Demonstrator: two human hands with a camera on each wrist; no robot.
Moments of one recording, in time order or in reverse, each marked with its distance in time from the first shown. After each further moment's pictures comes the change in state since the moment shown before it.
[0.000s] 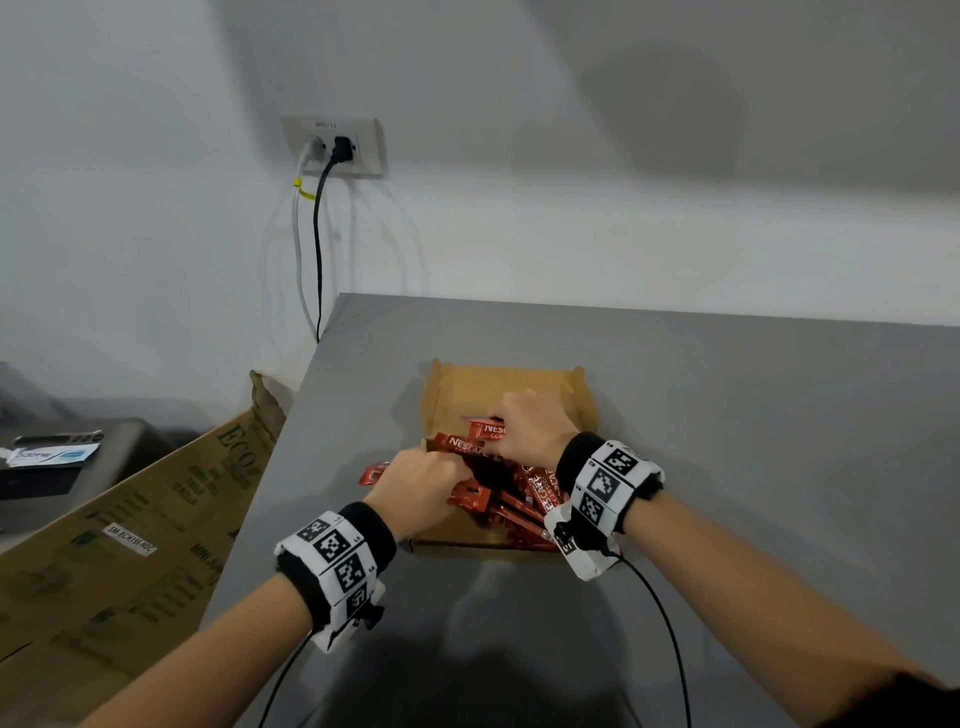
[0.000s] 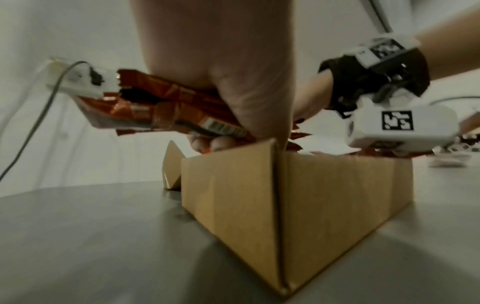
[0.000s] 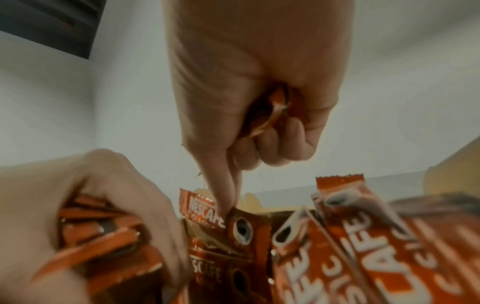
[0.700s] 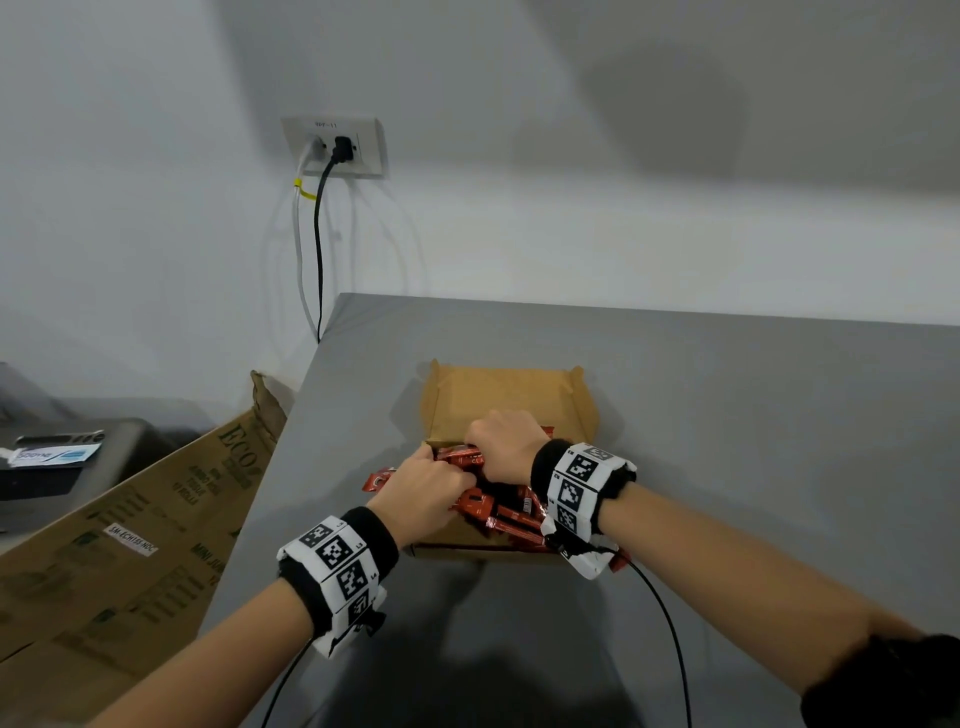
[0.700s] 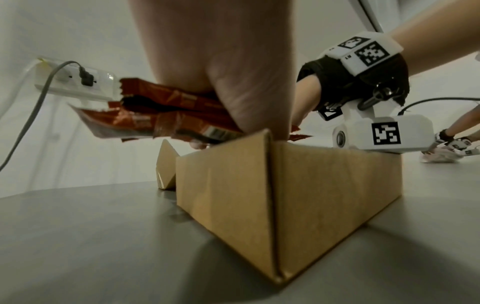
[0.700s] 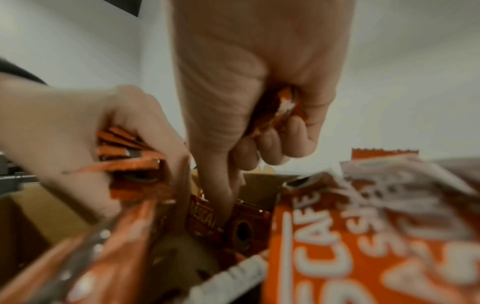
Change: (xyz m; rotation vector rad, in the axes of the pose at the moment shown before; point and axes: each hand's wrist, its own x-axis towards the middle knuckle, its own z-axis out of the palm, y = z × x) left_hand 0.002 -0.004 0.015 0.079 -0.029 0.118; right_hand 0.001 -0.022 0.009 -0.369 -0.137 -0.176
